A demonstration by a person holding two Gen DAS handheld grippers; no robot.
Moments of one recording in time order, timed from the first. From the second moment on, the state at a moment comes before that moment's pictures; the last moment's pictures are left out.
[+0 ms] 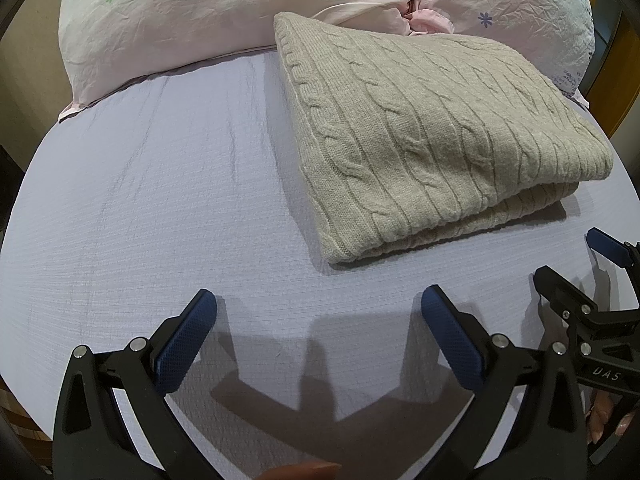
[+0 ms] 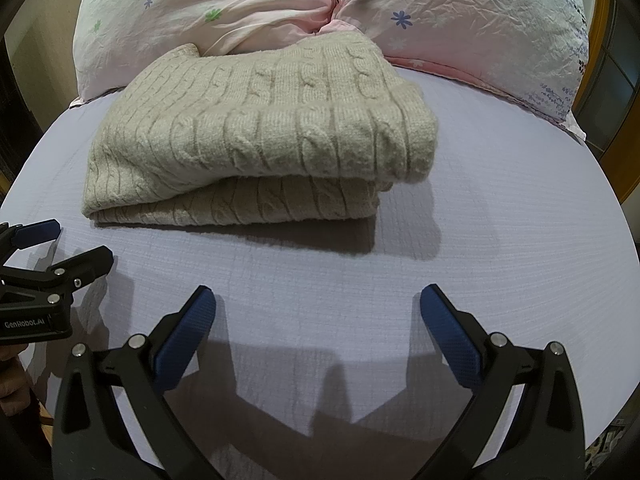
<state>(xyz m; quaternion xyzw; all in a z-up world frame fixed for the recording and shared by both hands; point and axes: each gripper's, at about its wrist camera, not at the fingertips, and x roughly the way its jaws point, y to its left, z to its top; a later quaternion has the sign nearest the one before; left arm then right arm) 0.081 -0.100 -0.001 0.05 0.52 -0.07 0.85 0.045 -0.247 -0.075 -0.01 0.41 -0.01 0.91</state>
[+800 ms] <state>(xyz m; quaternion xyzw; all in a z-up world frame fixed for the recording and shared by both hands) 0.079 -0.100 -0.002 0.05 0.52 -0.07 0.85 0.045 -0.247 -0.075 -0.01 0.41 -0.01 0.91</state>
